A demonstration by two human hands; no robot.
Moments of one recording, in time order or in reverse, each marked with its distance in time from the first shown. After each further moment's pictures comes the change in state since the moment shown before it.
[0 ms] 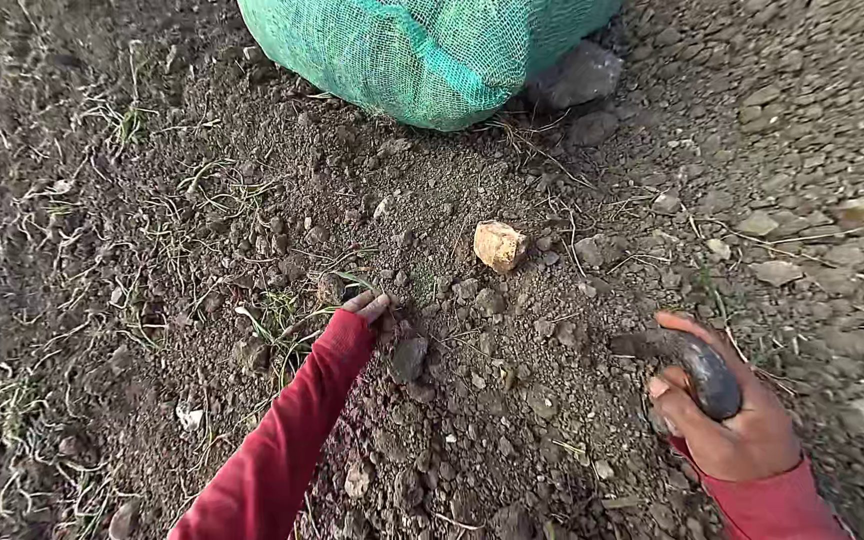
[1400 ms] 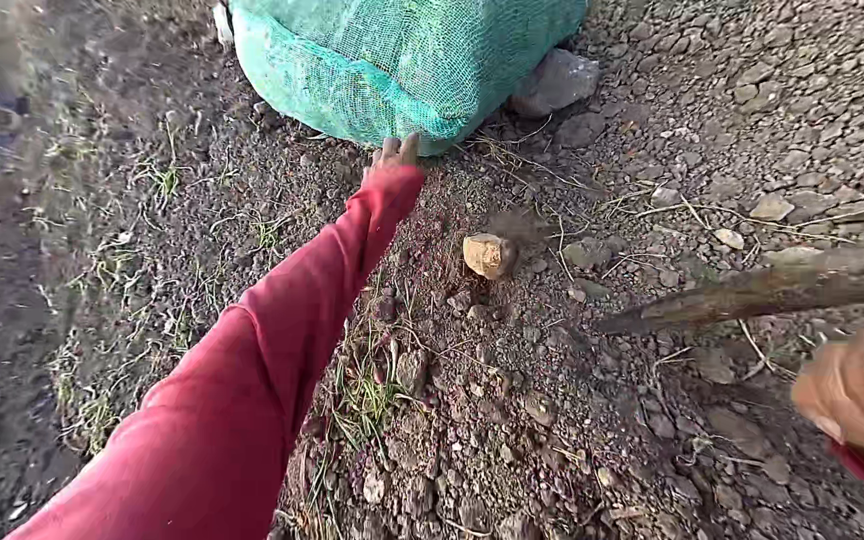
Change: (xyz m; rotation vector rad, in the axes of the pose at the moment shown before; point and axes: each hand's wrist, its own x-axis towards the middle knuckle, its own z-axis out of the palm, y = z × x) left_hand 0.140 0.187 0.127 1.591 0.187 0.438; right_hand 0.040 -0.091 -0.071 0.446 -0.160 -0.065
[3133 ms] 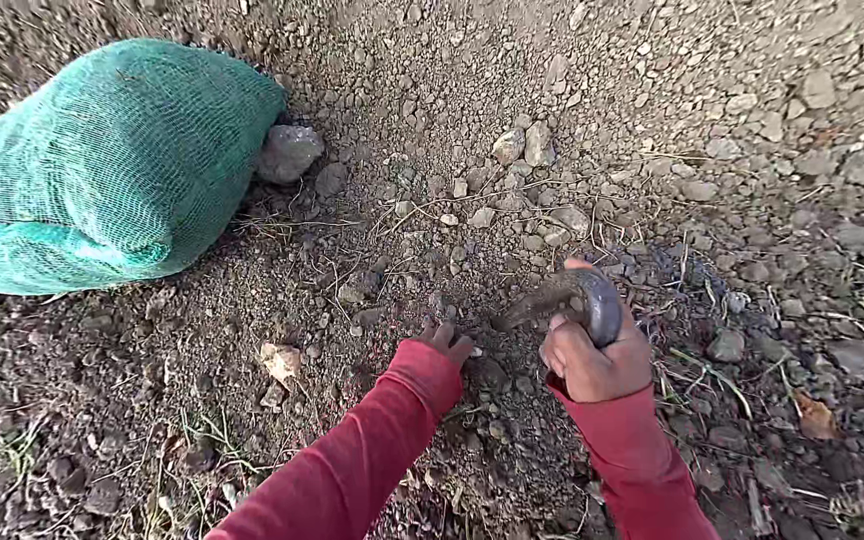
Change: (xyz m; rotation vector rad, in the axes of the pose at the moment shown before) left_hand -0.180 0.284 0.167 0.034 -0.586 0.793; right_hand -0.085 0.071 -0.087 -0.145 0.922 0.124
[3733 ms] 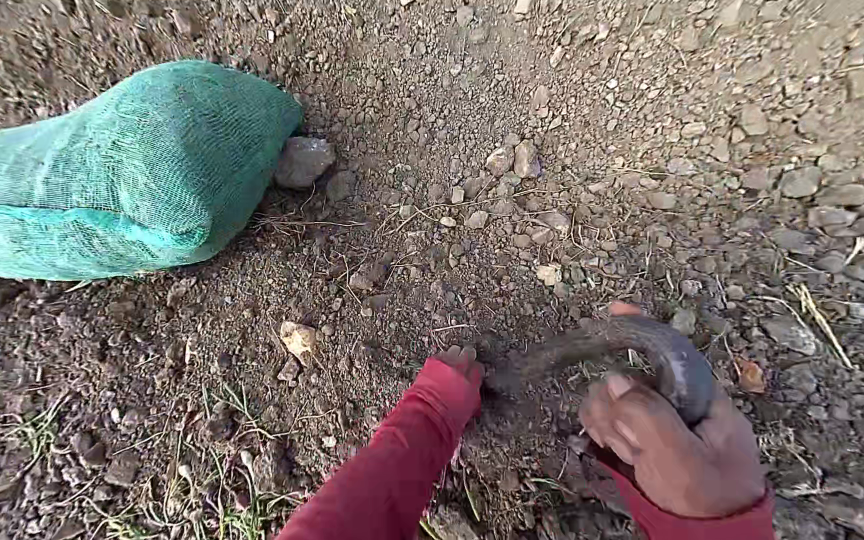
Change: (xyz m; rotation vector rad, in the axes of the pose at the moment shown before) left_hand -0.039 0.022 0.060 -0.043 0.025 0.156; right_hand -0.099 -0.061 -0.033 0.184 -0.019 -0.002
